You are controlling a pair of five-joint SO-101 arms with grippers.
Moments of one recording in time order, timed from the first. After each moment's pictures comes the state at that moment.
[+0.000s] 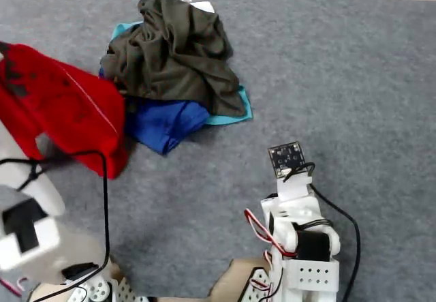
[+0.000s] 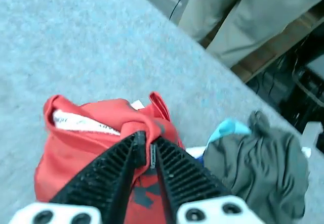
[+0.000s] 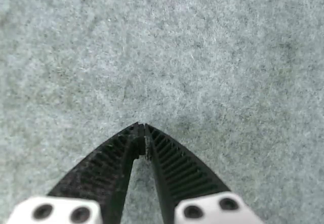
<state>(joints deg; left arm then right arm) -30.7 -1.1 -57.1 100.2 9.8 0.4 -103.4 97.2 74.9 7.3</state>
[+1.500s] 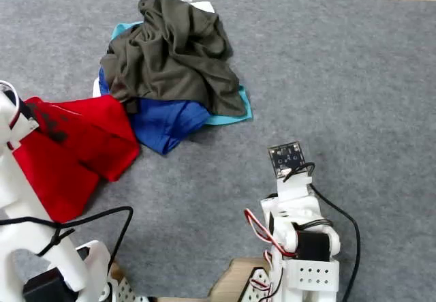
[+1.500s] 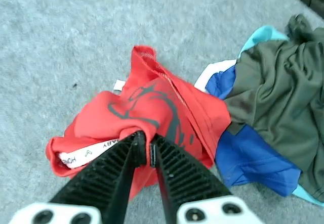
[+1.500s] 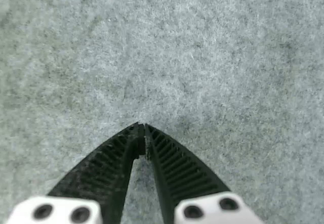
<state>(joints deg) -29.1 -29.5 -13.6 100.2 4.5 0.4 -103.4 97.2 74.9 7.3</state>
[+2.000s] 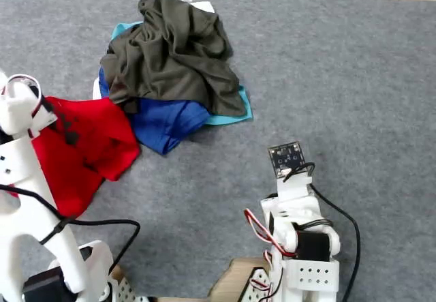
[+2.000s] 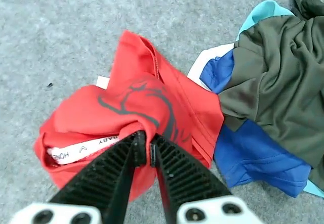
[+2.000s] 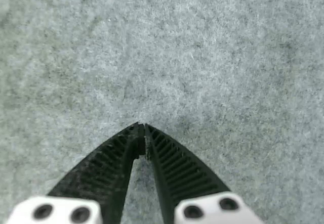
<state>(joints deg) -24.8 -29.5 2.1 87.1 4.5 0.4 -103.4 97.2 74.9 7.3</state>
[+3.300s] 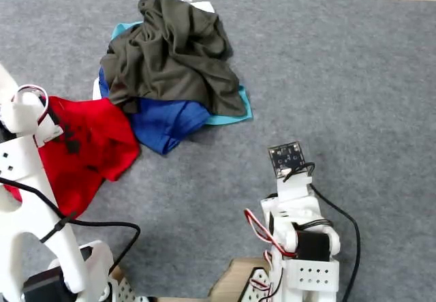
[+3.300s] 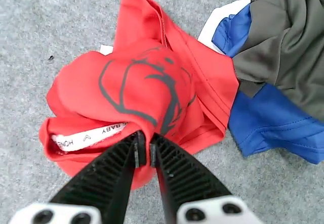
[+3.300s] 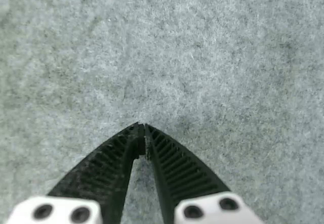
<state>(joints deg) -24.4 -29.5 4.6 92.4 1.0 0.4 -103.4 97.2 74.9 7.3</state>
